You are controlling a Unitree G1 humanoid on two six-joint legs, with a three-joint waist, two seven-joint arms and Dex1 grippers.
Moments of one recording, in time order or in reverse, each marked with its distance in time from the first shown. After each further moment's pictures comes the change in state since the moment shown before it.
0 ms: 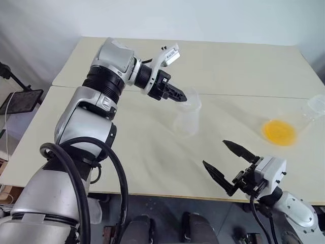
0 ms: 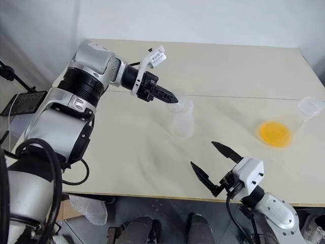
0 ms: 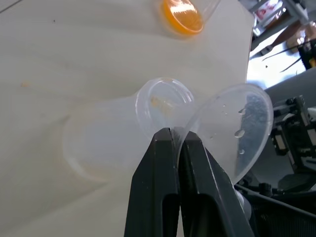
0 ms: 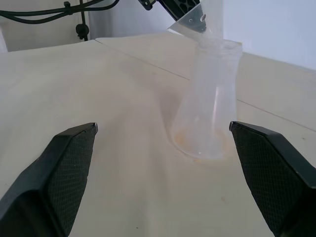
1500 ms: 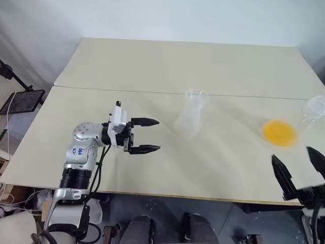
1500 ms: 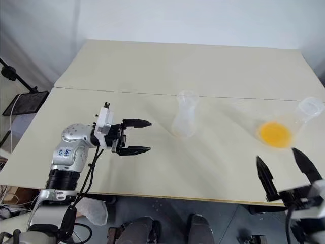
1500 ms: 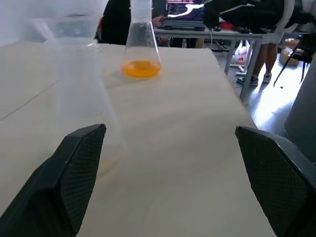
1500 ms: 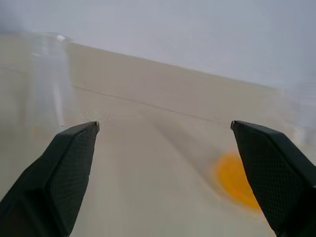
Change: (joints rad) left arm 1.051 0.093 0.368 -0.872 -0.200 -0.861 -0.058; right arm 0.342 0.219 -0.505 -0.025 0.151 -0.151 -0.122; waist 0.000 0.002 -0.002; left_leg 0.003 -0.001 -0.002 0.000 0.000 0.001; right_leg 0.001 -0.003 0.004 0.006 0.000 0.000
